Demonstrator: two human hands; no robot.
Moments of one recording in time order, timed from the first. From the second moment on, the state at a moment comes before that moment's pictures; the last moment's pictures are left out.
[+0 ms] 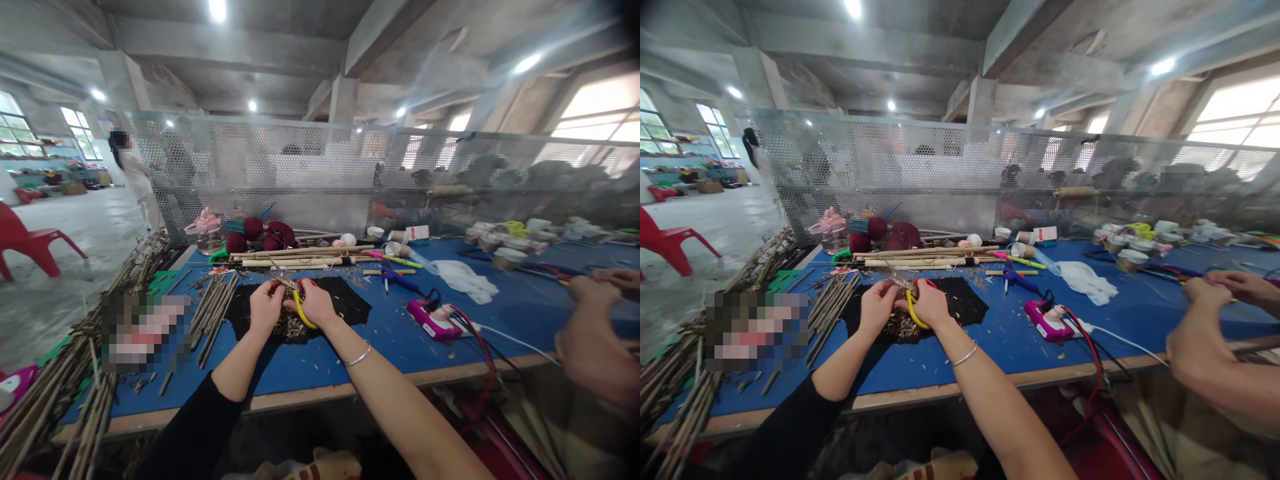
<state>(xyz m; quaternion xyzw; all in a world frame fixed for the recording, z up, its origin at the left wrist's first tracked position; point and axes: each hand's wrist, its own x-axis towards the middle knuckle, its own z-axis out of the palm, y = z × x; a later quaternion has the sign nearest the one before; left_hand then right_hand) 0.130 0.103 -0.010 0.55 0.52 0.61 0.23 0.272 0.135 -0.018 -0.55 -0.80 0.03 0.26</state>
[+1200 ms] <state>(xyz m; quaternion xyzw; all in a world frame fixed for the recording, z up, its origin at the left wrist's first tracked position) 0.128 0.100 -0.007 0.54 0.54 0.58 0.27 0.273 0.131 -0.011 -0.57 -0.79 0.07 0.23</state>
